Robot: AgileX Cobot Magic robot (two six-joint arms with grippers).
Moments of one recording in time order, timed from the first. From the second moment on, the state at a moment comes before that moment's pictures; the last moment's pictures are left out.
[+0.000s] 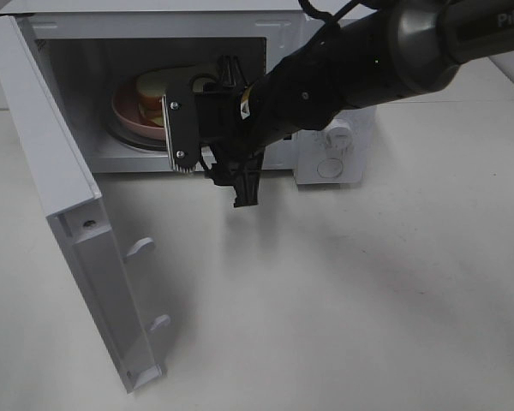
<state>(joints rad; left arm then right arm) -0.02 -0.01 -0.52 -0.09 1.08 -0.01 0.67 2.01 -1.31 -0.18 0.06 -1.01</state>
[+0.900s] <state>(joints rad) -0.02 -0.01 -0.52 -0.09 1.08 -0.01 0.67 1.63 -0.95 -0.18 0.05 -0.81</state>
